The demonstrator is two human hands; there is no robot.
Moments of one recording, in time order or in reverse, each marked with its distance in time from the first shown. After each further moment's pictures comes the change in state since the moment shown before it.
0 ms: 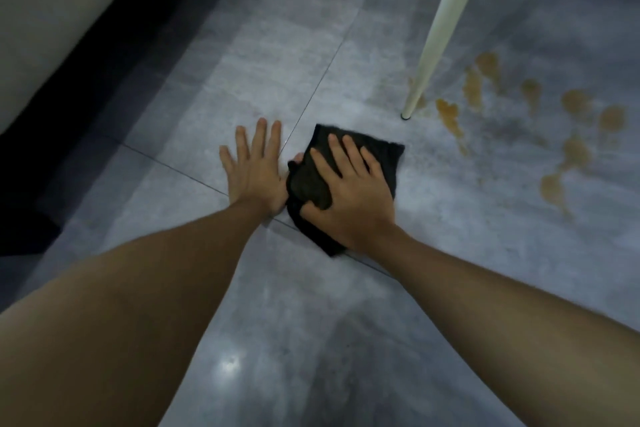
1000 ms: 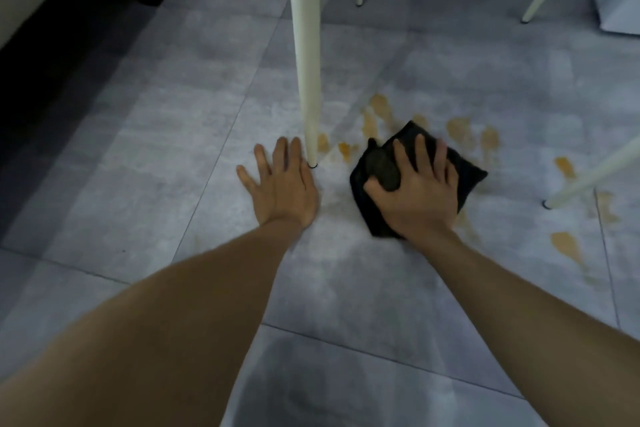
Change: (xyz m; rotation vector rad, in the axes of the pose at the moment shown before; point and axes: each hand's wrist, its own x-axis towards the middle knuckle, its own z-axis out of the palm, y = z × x) left_hand 0.045 0.191 0.000 -0.106 0.081 0.094; right_hand -0.021 0.175 -0.085 -0.175 0.031 0.683
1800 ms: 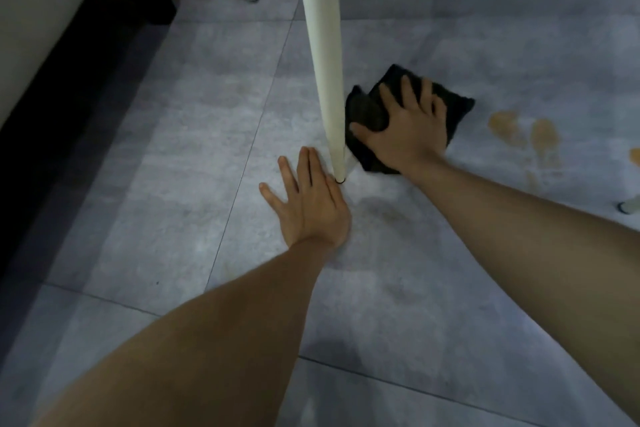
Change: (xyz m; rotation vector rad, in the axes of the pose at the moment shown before) left_hand 0.008 -0.001 0.006 -0.063 -0.019 -0.016; right_hand 0.114 -0.060 0.010 0.056 -0.022 -0.092
